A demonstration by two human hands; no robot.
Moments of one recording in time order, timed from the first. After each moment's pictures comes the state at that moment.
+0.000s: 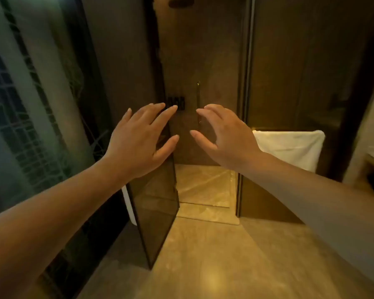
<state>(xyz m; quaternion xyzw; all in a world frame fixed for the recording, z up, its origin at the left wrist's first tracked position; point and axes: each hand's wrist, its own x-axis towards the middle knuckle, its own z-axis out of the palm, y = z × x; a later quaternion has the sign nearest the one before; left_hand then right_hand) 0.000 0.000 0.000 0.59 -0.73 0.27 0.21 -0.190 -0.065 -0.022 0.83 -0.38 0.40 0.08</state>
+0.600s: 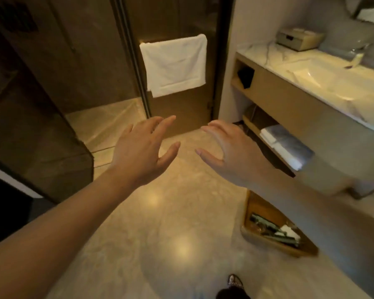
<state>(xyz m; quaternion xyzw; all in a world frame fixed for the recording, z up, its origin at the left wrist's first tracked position) -0.128 -0.005 -0.185 0.42 -0.89 0.05 0.15 -0.322 0.073 -0.197 0.70 -0.67 0.24 -0.01</state>
